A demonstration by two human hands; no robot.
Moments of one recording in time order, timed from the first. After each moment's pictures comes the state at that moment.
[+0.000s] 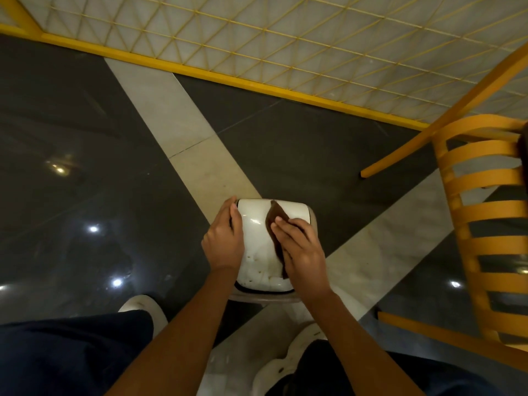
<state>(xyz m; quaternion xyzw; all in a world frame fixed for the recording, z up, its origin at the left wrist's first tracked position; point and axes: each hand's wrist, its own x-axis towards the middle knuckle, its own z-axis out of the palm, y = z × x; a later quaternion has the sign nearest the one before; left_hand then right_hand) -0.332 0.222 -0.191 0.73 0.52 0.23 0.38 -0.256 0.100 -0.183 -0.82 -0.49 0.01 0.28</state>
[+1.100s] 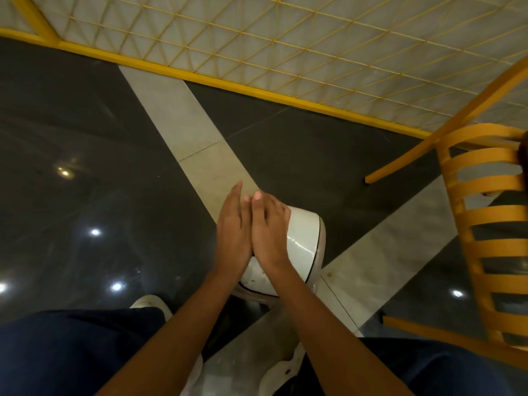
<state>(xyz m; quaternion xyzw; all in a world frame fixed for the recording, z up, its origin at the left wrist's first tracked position) -0.342 0.232 -0.143 0.70 0.43 0.22 0.53 -0.299 0.195 -0.135 -0.82 -0.17 0.25 0.49</state>
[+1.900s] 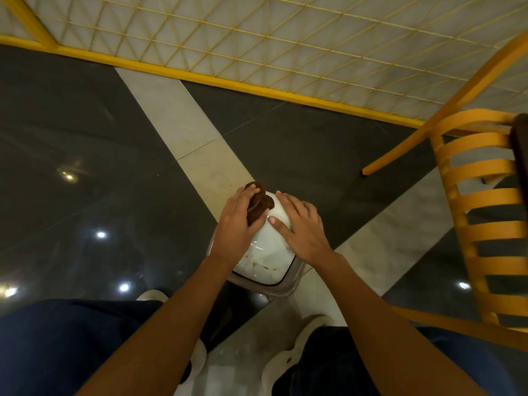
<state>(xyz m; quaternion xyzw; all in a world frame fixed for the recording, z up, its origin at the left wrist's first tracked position) -0.343 0.239 -0.180 0.84 0.34 0.14 0.41 -0.234 0.125 -0.179 -0.86 -0.41 0.25 0.17</state>
